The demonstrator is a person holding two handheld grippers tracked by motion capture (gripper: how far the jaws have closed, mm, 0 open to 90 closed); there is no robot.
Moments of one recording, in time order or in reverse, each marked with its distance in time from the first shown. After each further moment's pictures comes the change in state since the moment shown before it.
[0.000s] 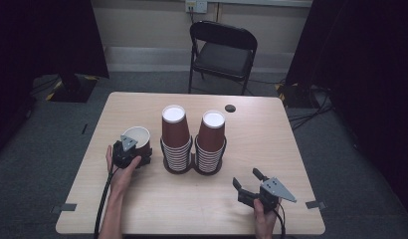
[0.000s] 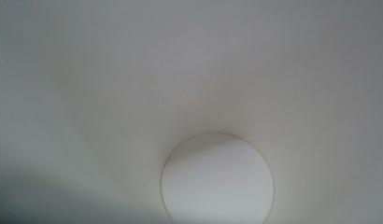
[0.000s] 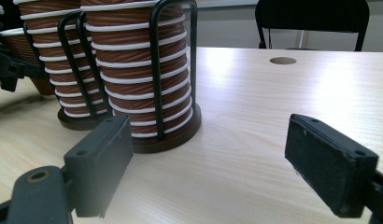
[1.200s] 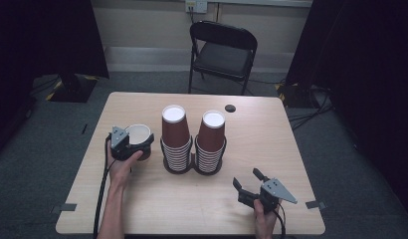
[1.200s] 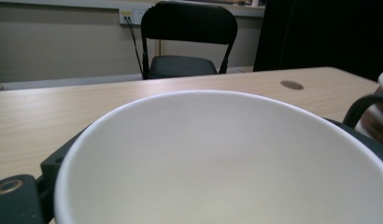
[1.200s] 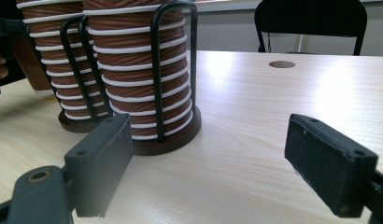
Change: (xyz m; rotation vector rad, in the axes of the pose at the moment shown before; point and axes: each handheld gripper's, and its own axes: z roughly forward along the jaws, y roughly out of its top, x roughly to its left) left arm 0.006 0.025 -0.006 -0.328 -0.099 -0.089; right arm 0.001 -0.001 -0.001 -0.014 0.000 -0.004
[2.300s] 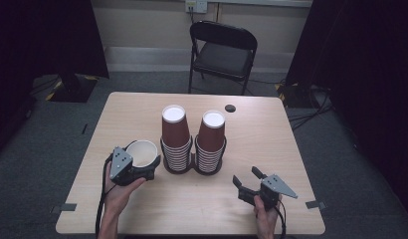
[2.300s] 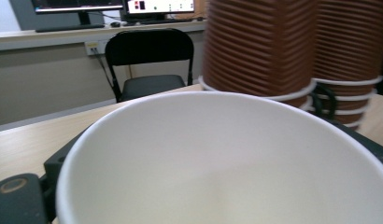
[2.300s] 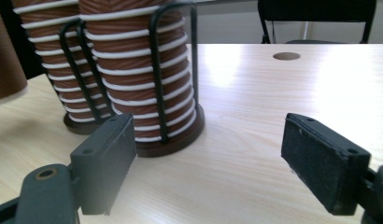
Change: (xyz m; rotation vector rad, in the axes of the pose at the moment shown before) left arm -0.057 0.015 -0.076 -0.066 -0.104 0.122; right arm -0.002 0.009 0.003 0.046 0.011 0.044
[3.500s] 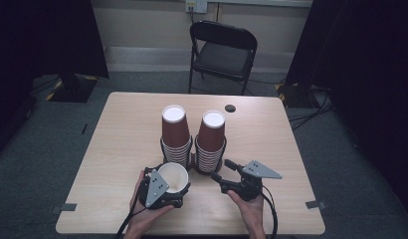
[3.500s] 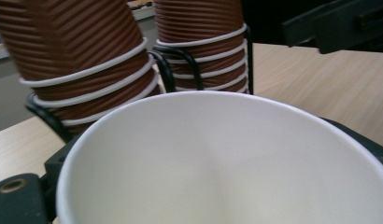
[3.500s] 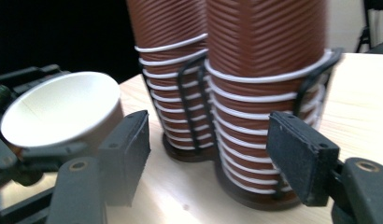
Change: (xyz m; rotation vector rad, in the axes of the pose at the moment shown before) left arm -0.092 -0.018 -0.002 0.061 -0.150 0.190; right arm 0.044 0.051 0.024 0.054 0.282 -0.003
